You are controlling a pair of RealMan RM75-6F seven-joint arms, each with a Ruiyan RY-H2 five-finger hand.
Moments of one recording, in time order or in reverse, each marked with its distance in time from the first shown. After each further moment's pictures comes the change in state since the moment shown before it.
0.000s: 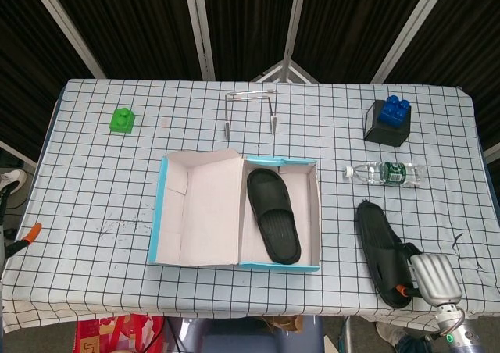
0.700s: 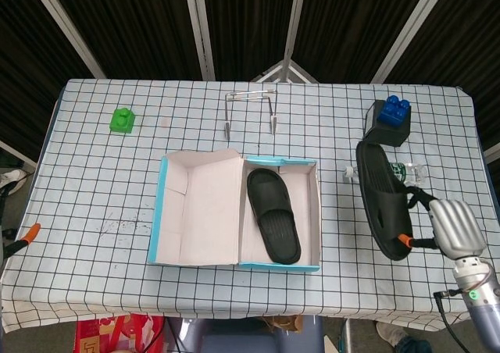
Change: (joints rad) left arm 0.001 0.001 -0.001 -0.003 -0.003 0.000 0.004; right arm 0.174 0.367 0.235 -0.418 0.178 -0.113 0.115
